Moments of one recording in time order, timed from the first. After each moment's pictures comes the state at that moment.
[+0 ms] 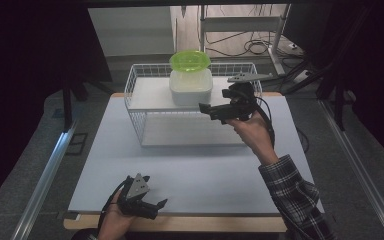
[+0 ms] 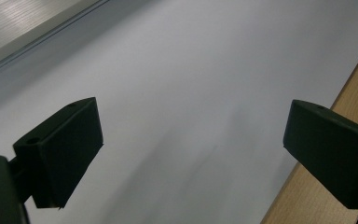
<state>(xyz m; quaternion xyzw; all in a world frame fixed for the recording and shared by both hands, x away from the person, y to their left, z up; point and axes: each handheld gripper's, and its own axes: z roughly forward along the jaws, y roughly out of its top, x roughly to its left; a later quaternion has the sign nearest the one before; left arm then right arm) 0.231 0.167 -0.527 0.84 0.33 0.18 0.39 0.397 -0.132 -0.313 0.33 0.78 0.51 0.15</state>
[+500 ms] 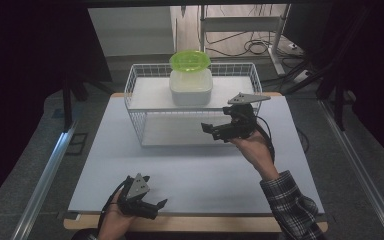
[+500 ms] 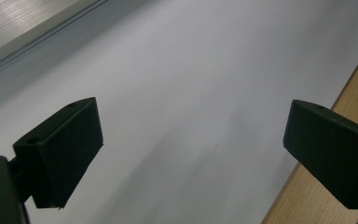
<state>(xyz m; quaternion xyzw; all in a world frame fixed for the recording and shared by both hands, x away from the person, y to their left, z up) 0.231 0.167 -0.528 0.84 0.33 0.18 0.39 0.380 -0.143 -0.358 0.32 0.80 0.50 0.14</state>
